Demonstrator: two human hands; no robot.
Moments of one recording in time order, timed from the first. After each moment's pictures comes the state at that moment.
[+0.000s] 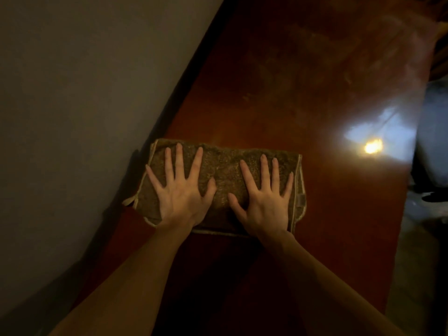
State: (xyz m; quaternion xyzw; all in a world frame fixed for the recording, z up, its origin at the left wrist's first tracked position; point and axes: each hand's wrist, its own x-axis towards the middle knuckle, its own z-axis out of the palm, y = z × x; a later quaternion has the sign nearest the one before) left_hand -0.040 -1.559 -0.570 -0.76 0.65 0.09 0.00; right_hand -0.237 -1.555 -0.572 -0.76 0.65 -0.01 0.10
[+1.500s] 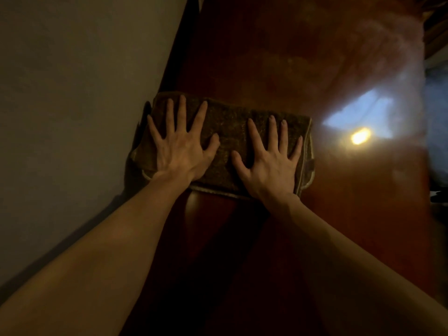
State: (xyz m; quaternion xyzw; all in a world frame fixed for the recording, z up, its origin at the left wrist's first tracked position) left_hand -0.057 -1.844 -0.582 -0.66 0.75 0.07 -0.02; right_hand -0.249 -1.785 -0.578 -0.66 0.74 -0.06 0.10
